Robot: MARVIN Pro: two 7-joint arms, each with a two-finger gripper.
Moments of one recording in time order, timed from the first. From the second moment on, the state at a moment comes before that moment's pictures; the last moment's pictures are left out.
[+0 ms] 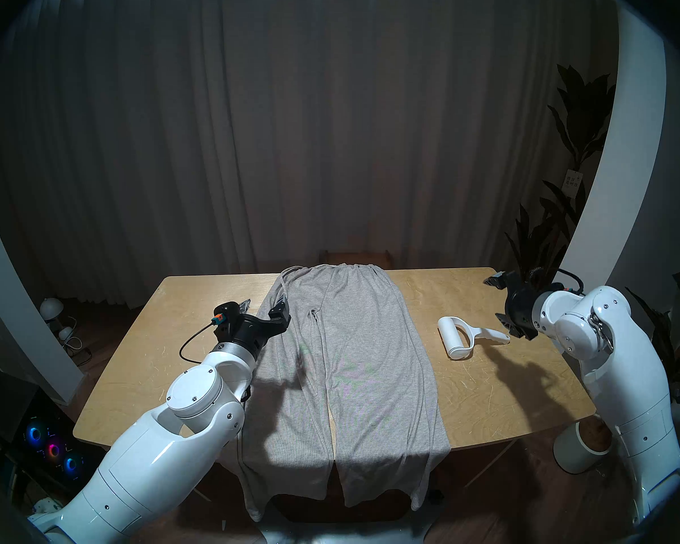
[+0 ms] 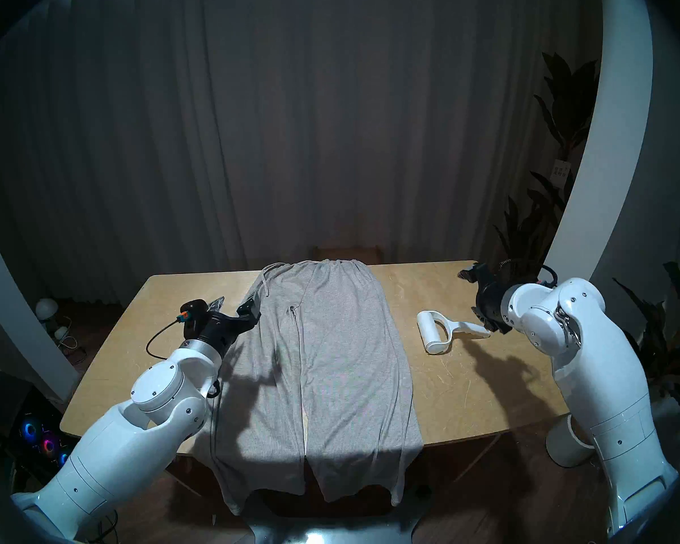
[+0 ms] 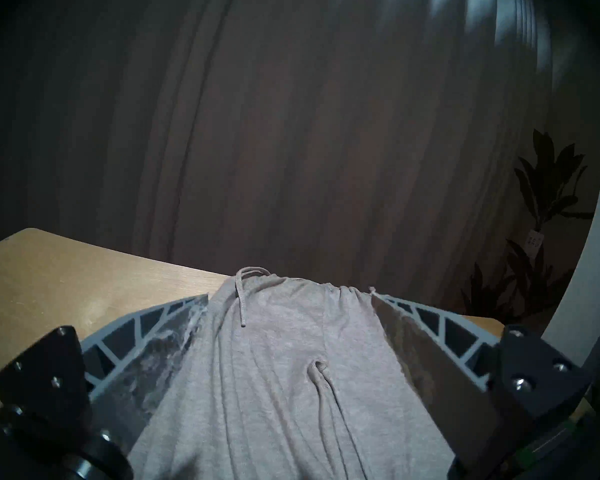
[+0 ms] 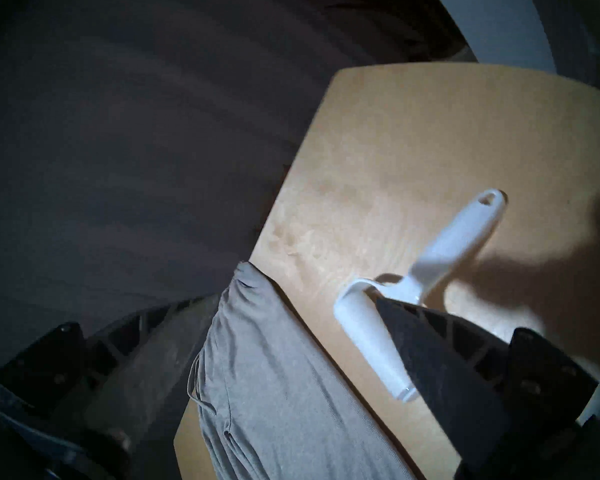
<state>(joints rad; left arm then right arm) 1.65 -0.97 -1.19 -1.88 -0.79 -0.05 0.38 -1.54 -0.83 1.58 -1.88 1.96 0.25 -0.76</state>
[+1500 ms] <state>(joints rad) 1.64 -0.92 -1.23 -1.85 -0.71 -0.08 0.40 -1.11 -0.92 1.14 -1.36 1.26 0.32 -0.17</state>
